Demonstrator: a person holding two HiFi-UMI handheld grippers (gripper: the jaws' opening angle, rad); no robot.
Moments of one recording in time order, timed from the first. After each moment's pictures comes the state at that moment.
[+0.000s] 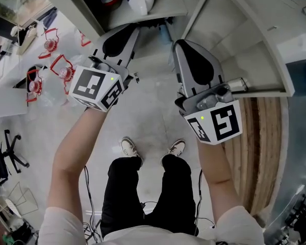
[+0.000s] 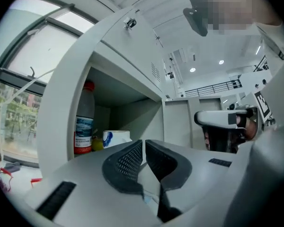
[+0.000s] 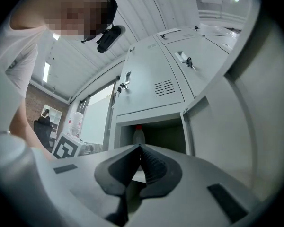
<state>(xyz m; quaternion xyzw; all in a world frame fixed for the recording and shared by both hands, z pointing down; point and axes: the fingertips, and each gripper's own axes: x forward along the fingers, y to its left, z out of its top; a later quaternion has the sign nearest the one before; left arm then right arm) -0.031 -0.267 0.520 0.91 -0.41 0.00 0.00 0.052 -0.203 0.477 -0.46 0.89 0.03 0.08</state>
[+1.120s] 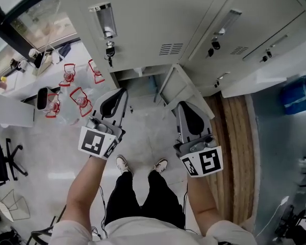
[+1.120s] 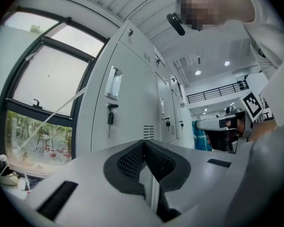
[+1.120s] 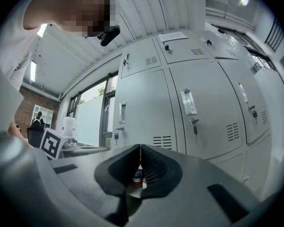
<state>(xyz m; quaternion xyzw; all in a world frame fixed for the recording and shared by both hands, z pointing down) -0.054 -0.180 0.311 0.90 -0.44 -0.01 0.00 0.094 -0.139 0.281 -0.50 0.87 -0.01 0.04</state>
